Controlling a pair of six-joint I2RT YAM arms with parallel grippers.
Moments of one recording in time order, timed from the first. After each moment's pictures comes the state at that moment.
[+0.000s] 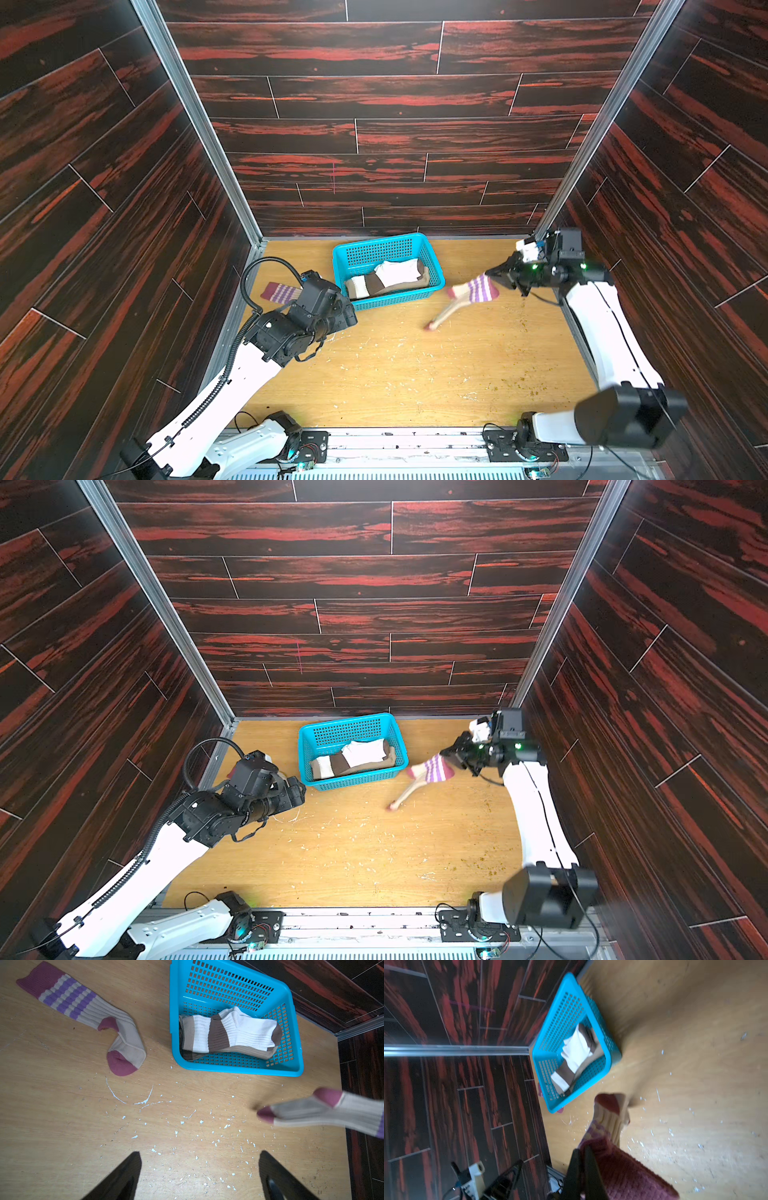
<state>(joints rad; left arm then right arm) -0.59 1.05 1.16 -0.96 -0.20 -0.82 -0.04 1.44 1.47 -0.91 -0.69 0.68</state>
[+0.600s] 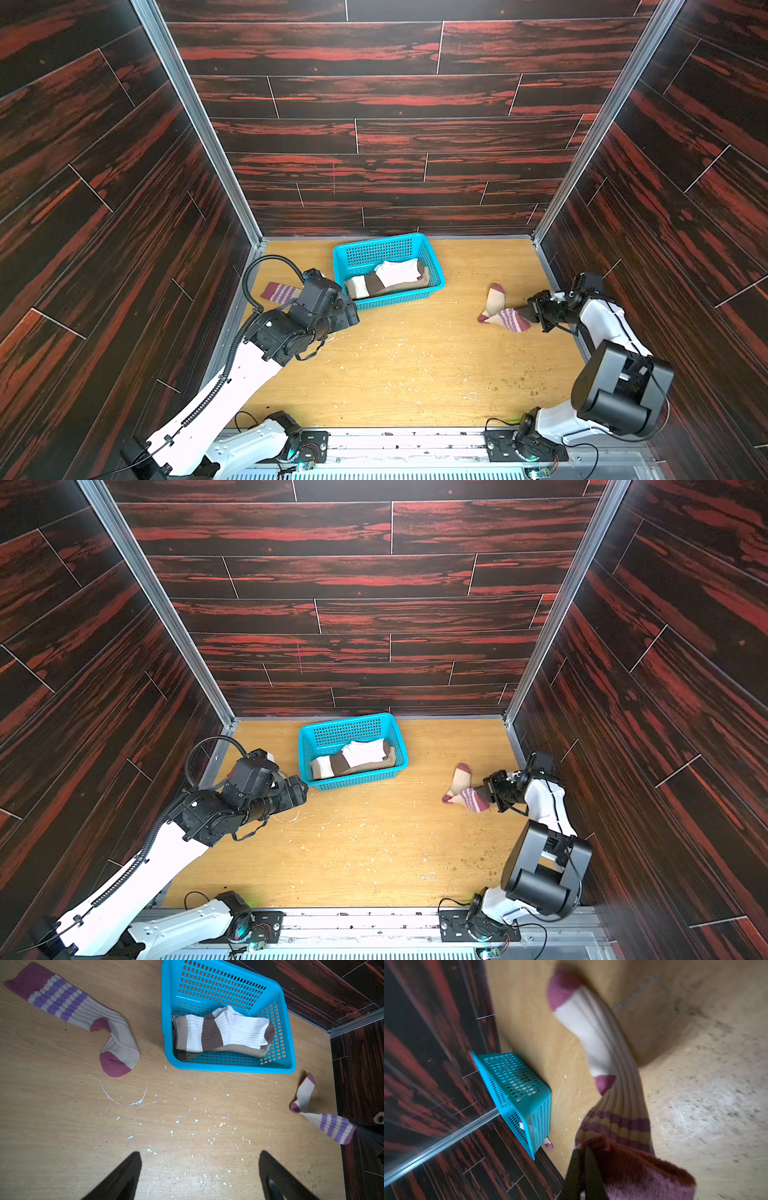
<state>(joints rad) -0.60 1.06 1.18 -0.96 -0.19 -0.81 -0.39 1.48 1.09 -0.79 -0.71 0.68</state>
